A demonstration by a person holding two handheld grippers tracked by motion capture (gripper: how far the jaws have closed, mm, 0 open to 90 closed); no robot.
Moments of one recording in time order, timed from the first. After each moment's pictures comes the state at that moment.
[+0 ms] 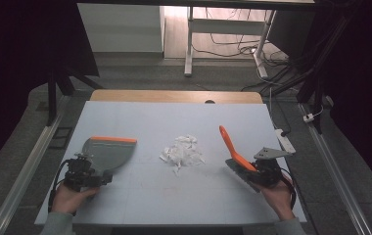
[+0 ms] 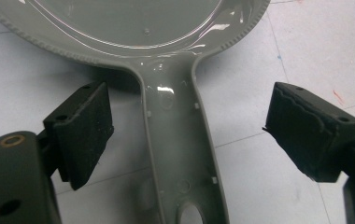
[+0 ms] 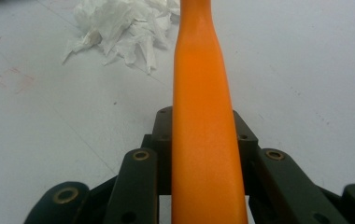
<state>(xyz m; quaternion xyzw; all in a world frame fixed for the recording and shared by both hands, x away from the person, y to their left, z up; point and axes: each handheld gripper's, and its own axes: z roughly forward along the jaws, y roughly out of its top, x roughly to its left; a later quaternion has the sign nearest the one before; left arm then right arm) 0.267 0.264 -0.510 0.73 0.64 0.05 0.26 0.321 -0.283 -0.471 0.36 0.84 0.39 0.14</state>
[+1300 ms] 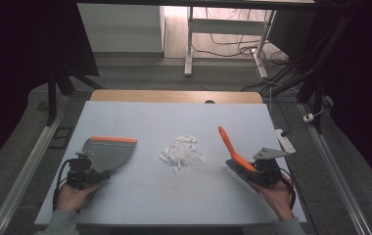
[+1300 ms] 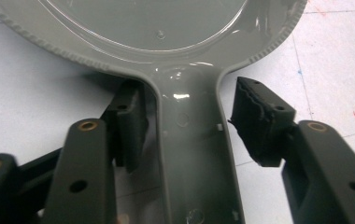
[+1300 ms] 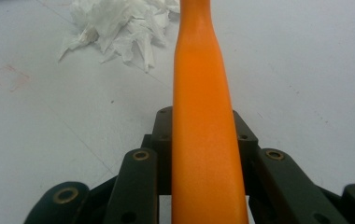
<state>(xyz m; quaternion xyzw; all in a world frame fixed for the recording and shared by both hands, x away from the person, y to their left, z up) 0.276 0.267 -0.523 0.70 0.66 0.04 0.26 0.321 -0.282 -0.472 0.36 0.84 0.38 0.15</state>
